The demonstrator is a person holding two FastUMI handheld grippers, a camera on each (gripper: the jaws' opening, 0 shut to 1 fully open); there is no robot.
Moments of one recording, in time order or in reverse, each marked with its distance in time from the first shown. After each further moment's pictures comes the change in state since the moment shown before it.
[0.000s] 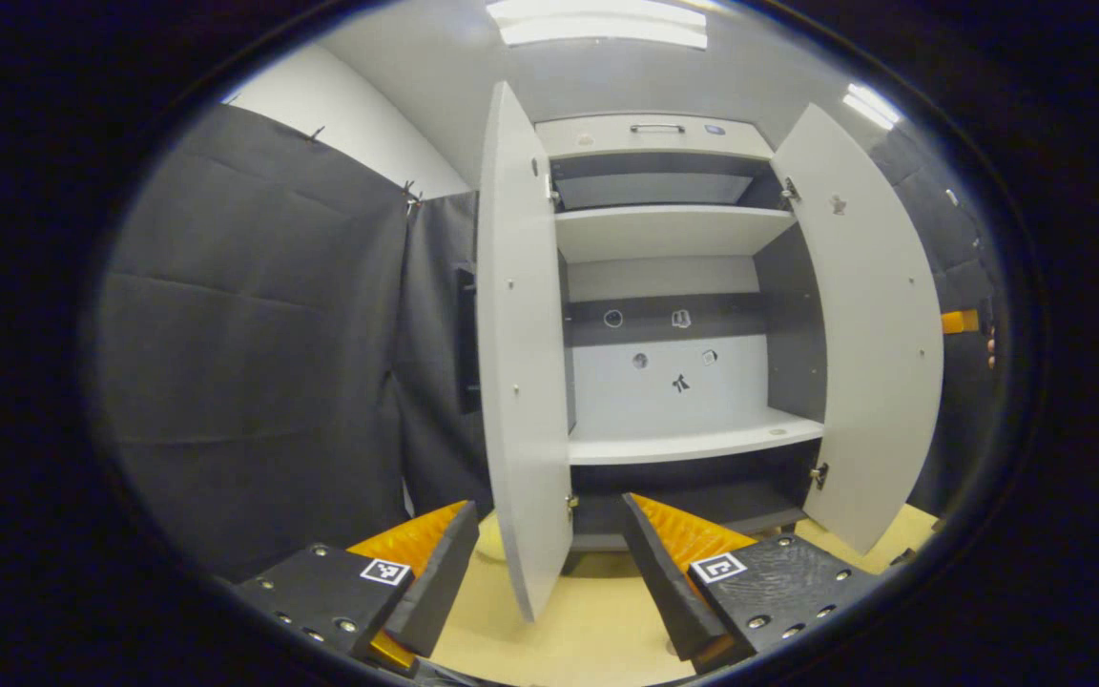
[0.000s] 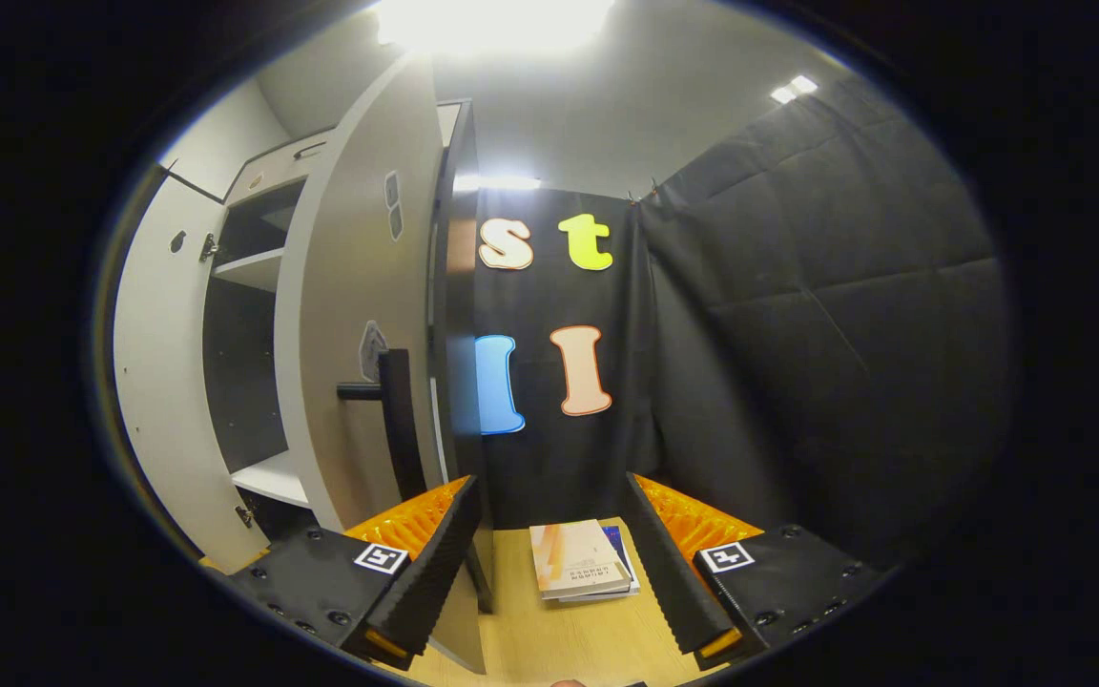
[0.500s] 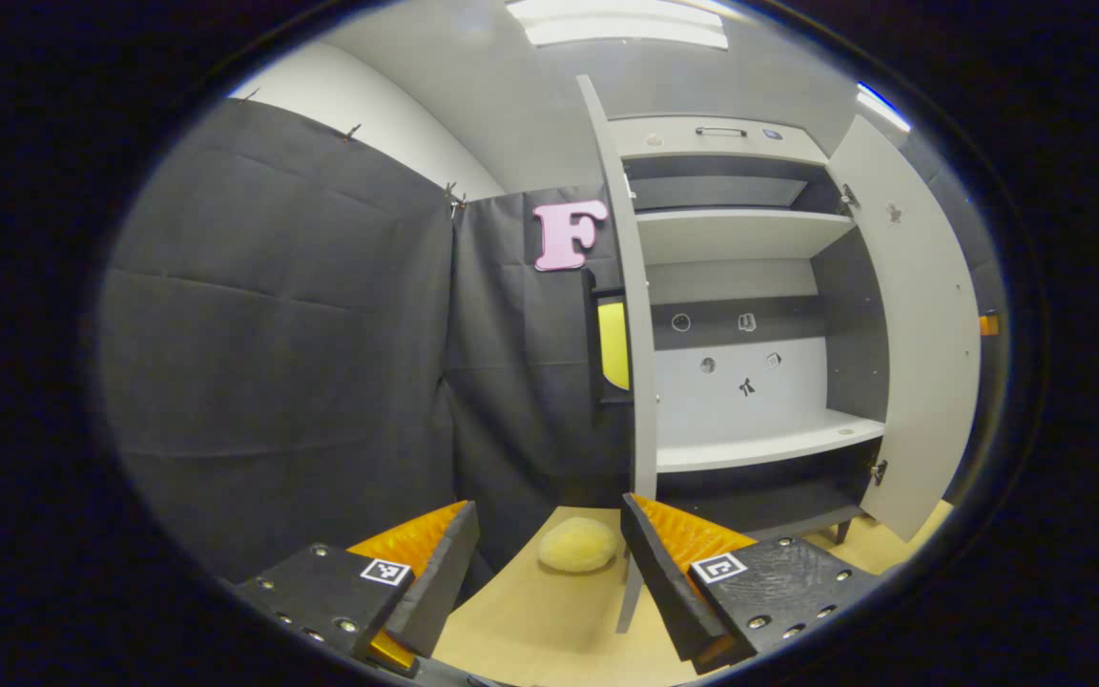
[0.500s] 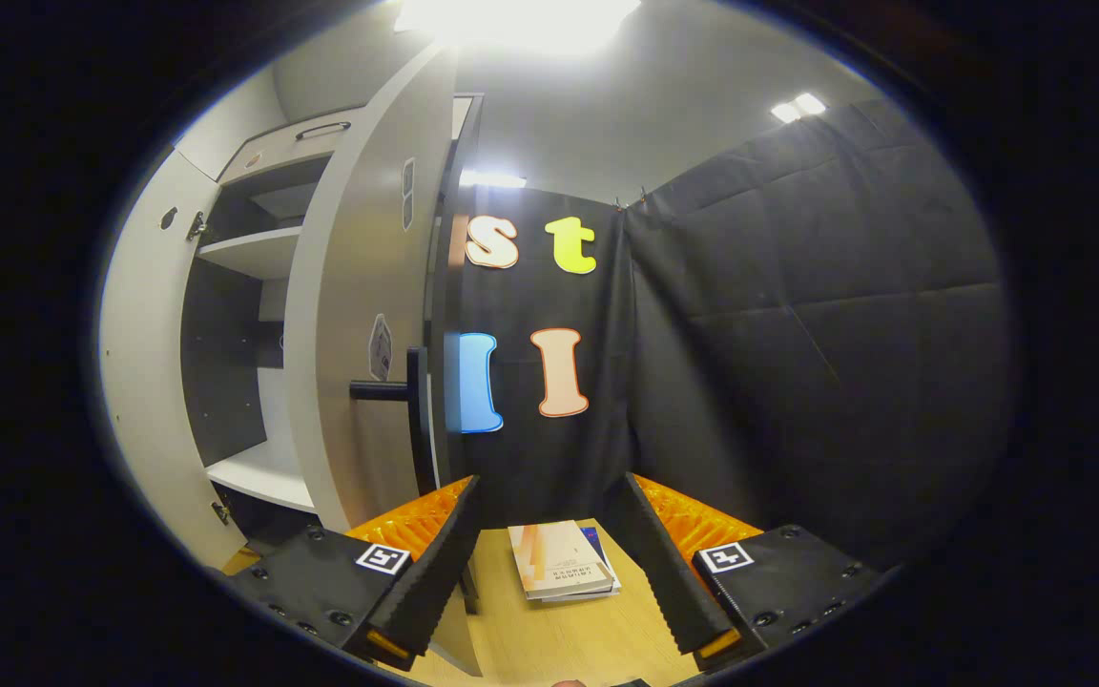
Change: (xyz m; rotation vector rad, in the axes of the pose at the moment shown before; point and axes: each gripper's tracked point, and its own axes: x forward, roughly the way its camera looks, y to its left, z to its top) left arm 0.025 0.100 -0.007 -0.003 -0.001 0.090; right arm -0.004 0.004 0.003 -0.045 -0.003 -0.117
